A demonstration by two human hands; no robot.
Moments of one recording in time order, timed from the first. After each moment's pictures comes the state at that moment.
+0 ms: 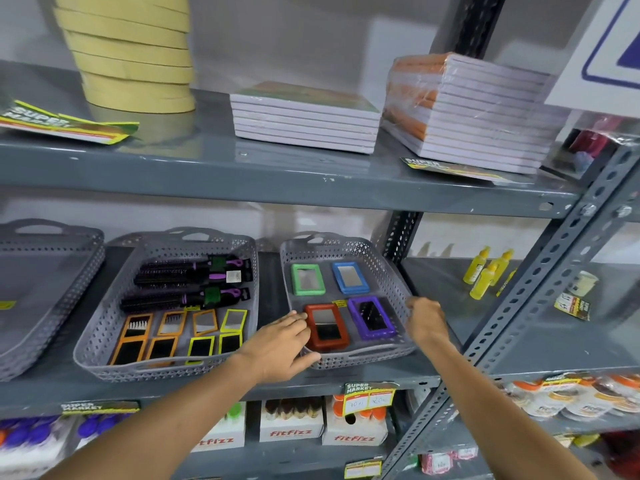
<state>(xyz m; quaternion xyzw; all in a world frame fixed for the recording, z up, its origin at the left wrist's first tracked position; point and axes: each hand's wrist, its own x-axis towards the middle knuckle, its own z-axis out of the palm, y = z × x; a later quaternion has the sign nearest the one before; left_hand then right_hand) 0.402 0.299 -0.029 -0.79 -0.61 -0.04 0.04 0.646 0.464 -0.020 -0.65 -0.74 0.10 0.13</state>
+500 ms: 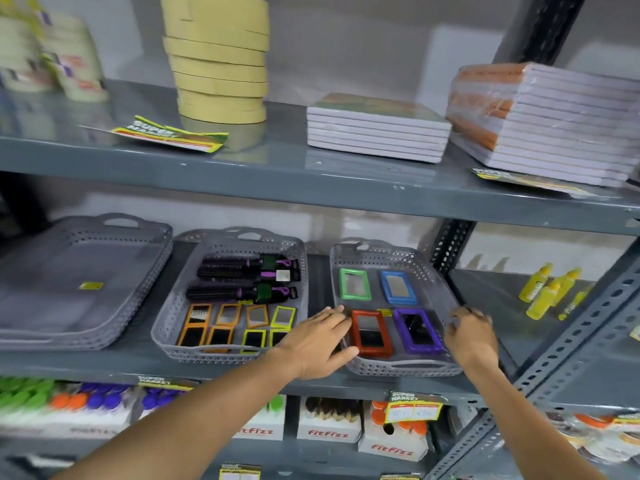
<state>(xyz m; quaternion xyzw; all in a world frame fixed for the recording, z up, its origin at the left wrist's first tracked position) 0.388 0.280 -0.016 -0.76 -0.64 -0.08 -0.02 0.633 0.440 -0.013 -0.63 -0.76 0.05 0.16</state>
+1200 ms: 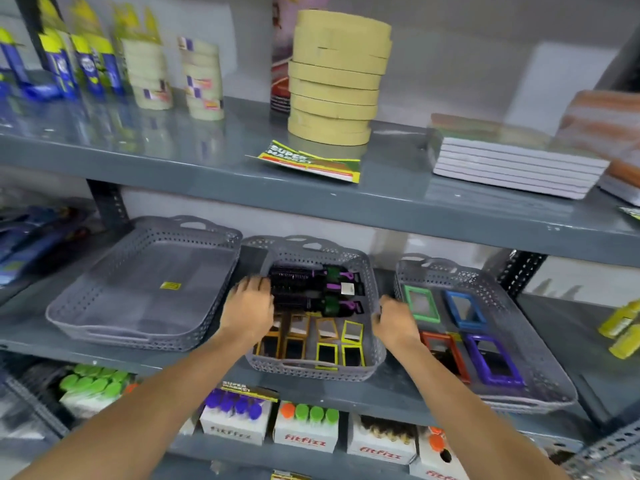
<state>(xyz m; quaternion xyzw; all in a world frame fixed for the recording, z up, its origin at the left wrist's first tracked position) 0.181 0.196 -0.007 -0.49 -0.85 -0.14 0.11 0.393 0.352 0.002 -0.47 -0.86 0.13 0.11</state>
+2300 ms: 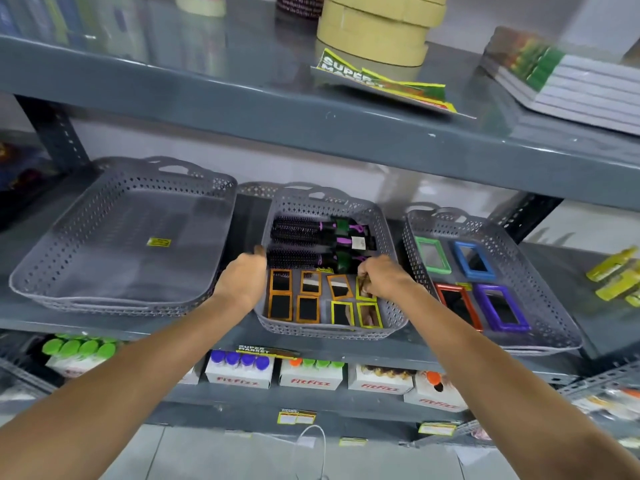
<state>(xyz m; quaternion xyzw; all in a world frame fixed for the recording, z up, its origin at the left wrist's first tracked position) 0.147 0.186 -0.023 -0.47 -0.87 -0.13 -0.06 0.336 0.360 -0.017 -0.41 -0.90 0.09 -0.13</state>
